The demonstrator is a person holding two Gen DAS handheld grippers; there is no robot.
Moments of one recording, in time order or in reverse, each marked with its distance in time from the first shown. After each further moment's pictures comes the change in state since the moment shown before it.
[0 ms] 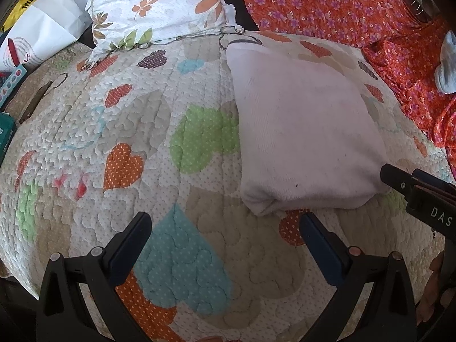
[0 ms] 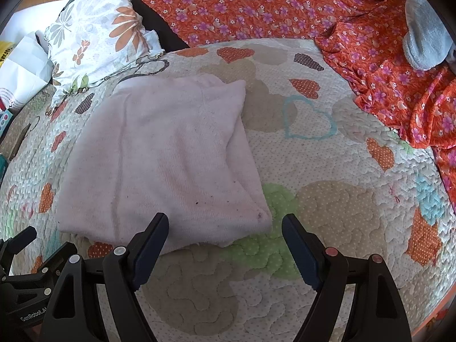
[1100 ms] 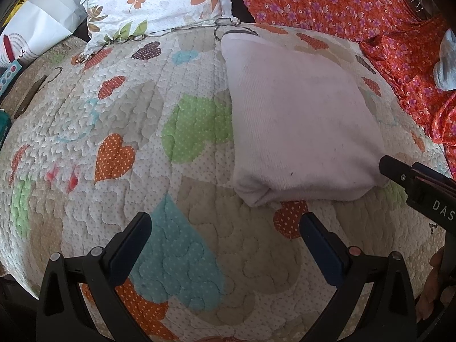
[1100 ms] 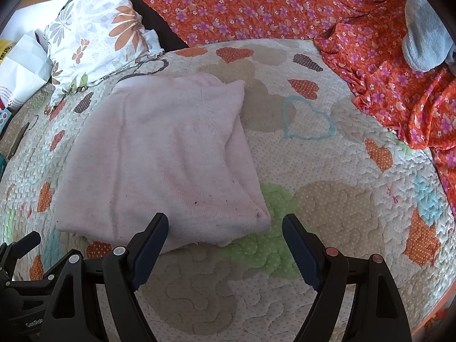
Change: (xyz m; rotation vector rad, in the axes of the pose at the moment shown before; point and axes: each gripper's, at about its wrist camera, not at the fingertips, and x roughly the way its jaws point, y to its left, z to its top) left arm 0.006 -0.002 -0.004 0.004 0.034 -0.023; right arm 0.000 -0.002 0.000 -0.006 -0.003 -0.007
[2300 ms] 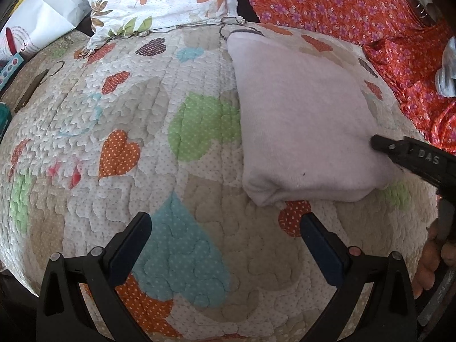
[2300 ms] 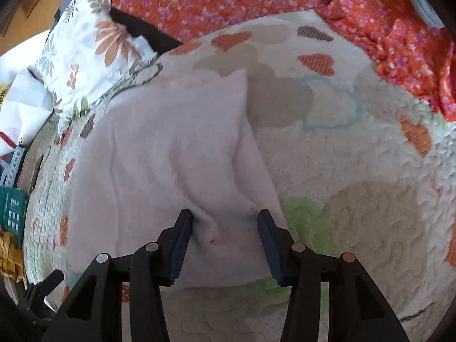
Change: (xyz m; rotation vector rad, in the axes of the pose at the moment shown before) left arm -0.003 0.010 0.001 -0.026 0.009 -0.012; right arm 0.026 -0.018 0.024 0.139 -0.003 0.123
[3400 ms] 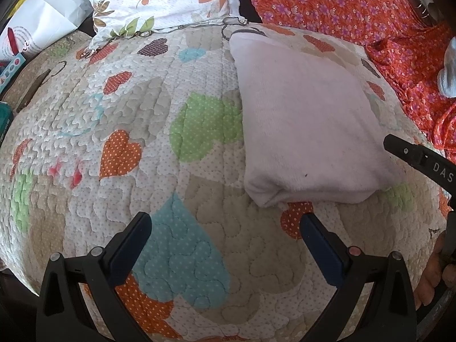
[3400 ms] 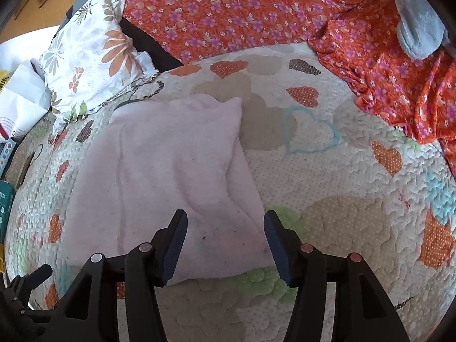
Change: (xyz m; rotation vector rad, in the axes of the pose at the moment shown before) left arm 0.002 0.000 0.001 -0.004 -0.001 0.010; right arm -0.020 0.010 -0.011 -0.058 -0.065 -0.063
